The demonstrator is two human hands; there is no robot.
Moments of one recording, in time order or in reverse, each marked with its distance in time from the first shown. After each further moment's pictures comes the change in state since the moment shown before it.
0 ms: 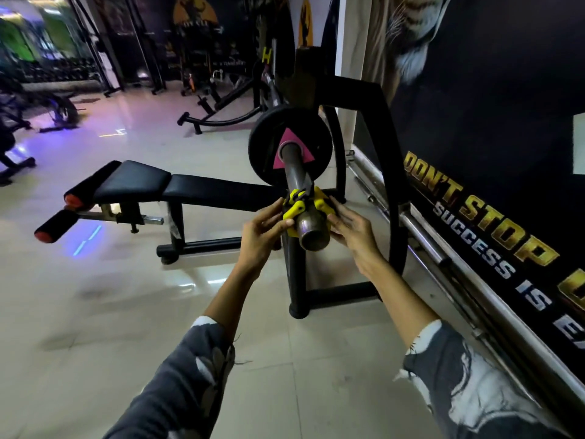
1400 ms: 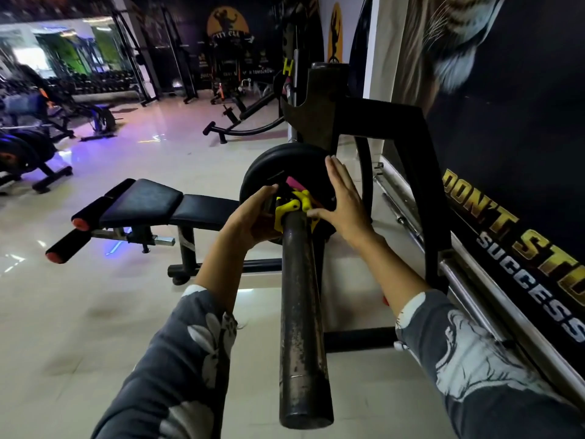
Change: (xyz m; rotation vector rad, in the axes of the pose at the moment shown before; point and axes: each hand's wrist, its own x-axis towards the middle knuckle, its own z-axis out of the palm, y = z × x) left_hand 0.238 0.009 -0.014 -0.235 0.062 -0.592; right_hand 0.255 -0.019 0.001 -0.803 -0.046 -0.454
